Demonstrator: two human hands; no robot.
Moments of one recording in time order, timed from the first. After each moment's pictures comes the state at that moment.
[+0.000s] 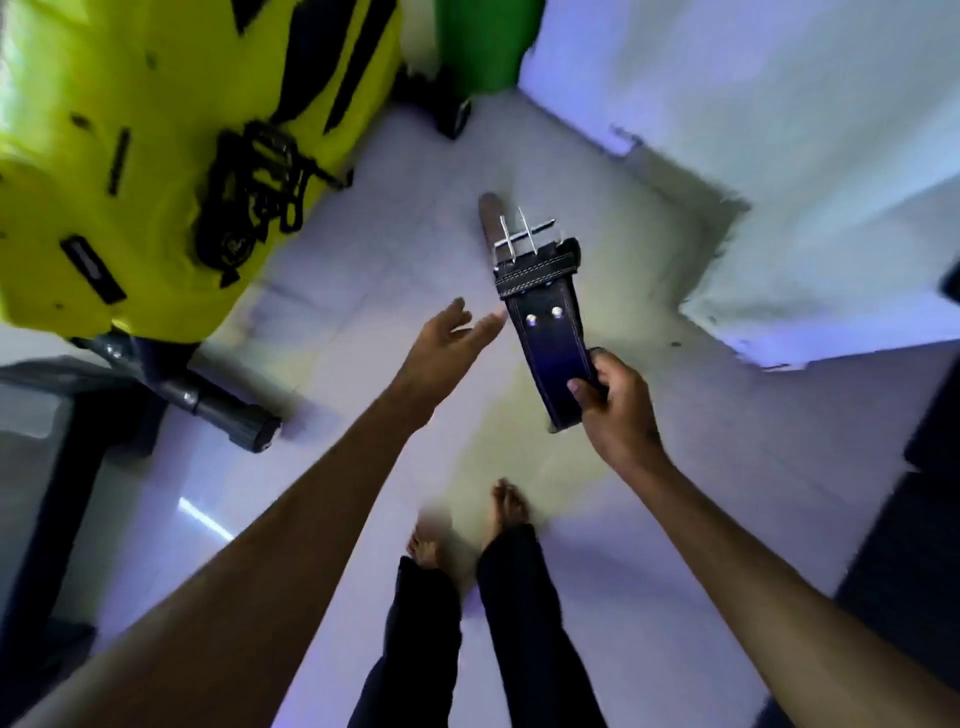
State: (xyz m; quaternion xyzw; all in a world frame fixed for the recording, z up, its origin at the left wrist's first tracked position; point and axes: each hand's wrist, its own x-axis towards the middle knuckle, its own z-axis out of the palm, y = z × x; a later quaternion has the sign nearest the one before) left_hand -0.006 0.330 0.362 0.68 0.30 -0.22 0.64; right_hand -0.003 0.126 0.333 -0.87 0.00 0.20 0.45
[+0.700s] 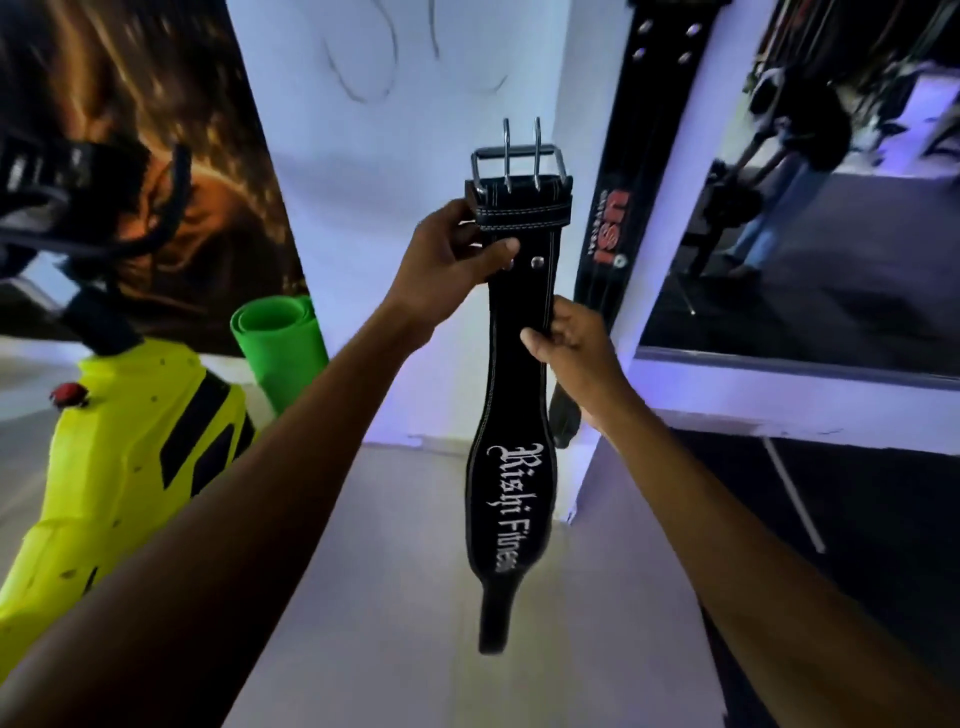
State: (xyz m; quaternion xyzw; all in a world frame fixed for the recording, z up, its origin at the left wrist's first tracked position) left_hand -0.029 0.112 0.937 0.69 -0.27 0.00 0.67; right_hand -0.092 -0.046 0.876 -0.76 -0.04 -0.15 0.64
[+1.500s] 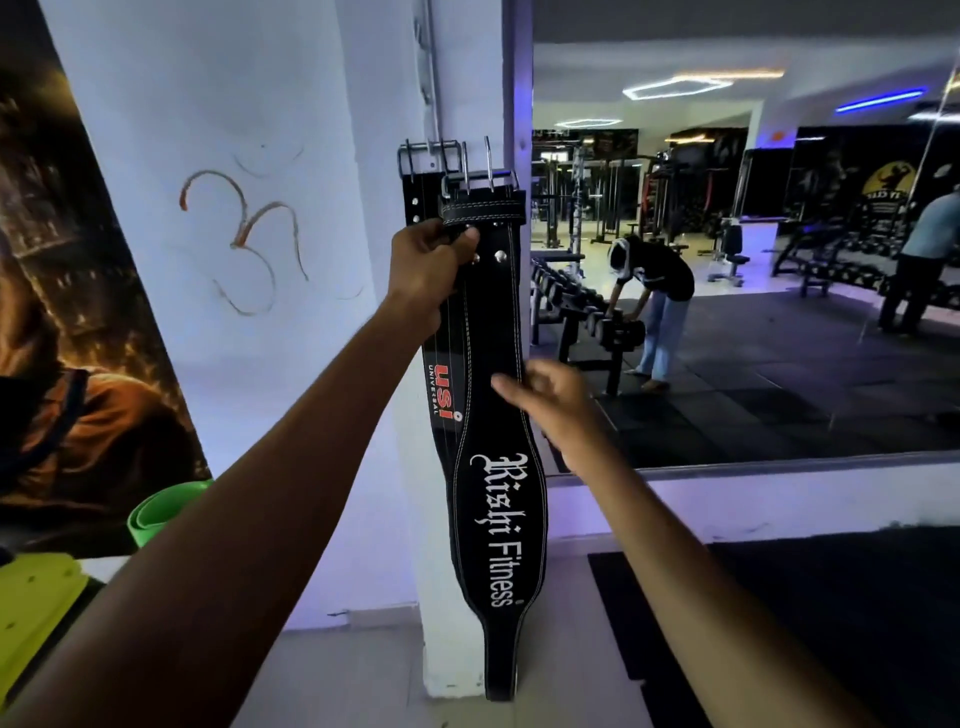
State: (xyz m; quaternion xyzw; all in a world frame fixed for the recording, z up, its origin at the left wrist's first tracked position) left_hand -0.084 -0.145 1.125 0.62 -0.26 0.08 0.74; right_hand -0.171 -0.272 0.993 -0.74 -0.04 -0.27 0.61
